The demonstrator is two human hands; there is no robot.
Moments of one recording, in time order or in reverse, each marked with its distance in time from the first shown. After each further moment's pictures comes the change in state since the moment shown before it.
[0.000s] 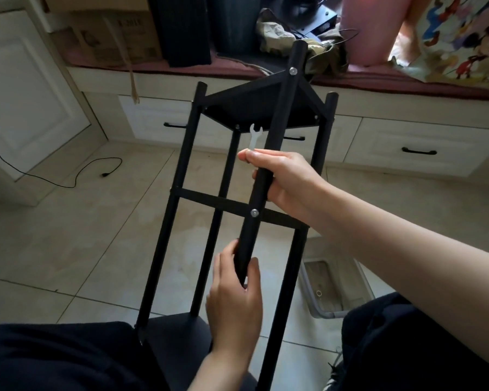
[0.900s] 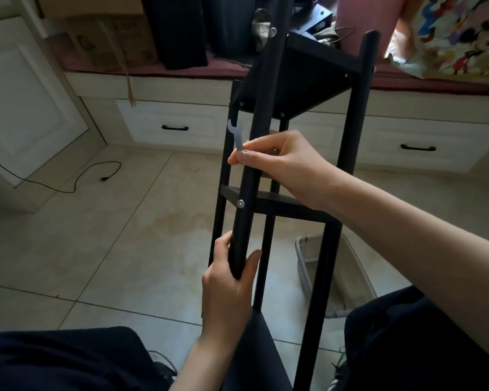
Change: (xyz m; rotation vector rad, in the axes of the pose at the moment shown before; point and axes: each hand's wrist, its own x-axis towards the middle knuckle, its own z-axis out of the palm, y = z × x) left_hand 0.026 -0.007 -0.010 -0.138 -0.069 0.130; right_hand -0.017 -0.030 -0.006 -0.544 -0.154 -0.300
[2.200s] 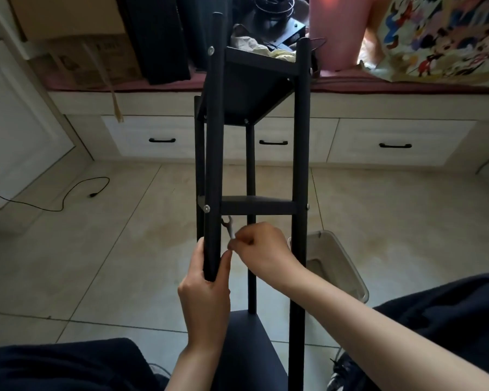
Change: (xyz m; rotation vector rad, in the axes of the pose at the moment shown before) left_hand -0.004 -0.003 -0.010 -0.038 0.161 -0.016; right_hand -0.059 0.076 0.077 -0.257 0.143 0.332
